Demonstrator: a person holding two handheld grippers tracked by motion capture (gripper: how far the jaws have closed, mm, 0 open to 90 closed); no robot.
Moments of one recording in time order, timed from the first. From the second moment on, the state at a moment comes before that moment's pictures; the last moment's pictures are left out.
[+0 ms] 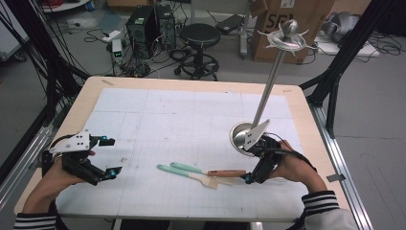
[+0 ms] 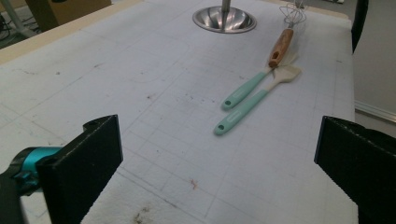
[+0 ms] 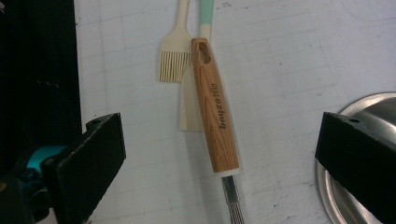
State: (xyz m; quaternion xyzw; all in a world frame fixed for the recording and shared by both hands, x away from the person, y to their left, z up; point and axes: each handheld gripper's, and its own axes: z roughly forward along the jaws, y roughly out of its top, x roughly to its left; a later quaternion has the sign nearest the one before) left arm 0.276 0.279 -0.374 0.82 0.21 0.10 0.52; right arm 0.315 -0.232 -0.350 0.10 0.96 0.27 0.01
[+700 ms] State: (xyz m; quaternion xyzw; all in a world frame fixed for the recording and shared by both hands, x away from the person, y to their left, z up) left arm 0.277 0.280 -0.375 0.82 0.21 0.10 0.53; right arm 0.318 -0.216 -0.388 0.11 0.97 0.22 -0.04
